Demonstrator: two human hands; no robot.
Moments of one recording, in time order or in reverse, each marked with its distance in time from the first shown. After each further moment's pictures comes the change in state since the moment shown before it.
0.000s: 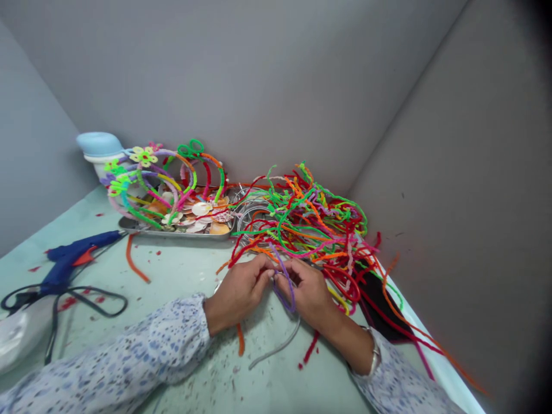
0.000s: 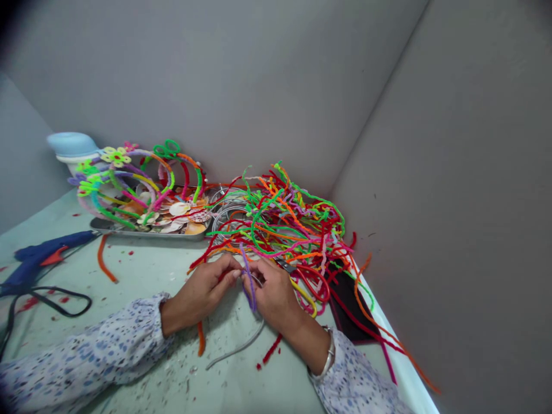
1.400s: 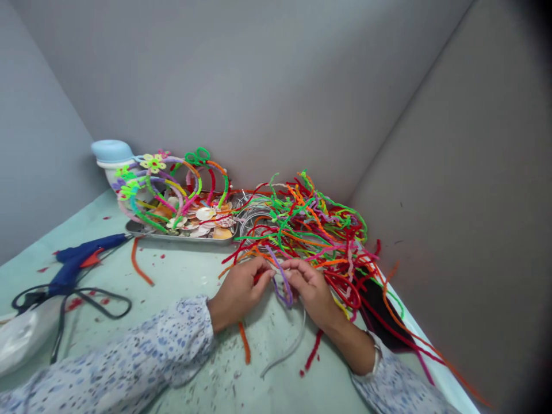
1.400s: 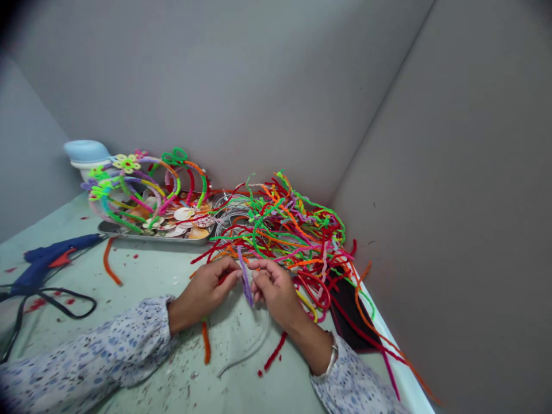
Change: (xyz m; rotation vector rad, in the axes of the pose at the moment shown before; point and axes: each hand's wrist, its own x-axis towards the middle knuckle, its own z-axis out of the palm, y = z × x) left_hand 0.004 -0.010 0.003 -0.004 0.120 -0.021; right_hand 0.005 0.001 0.000 0.668 -0.062 0.349
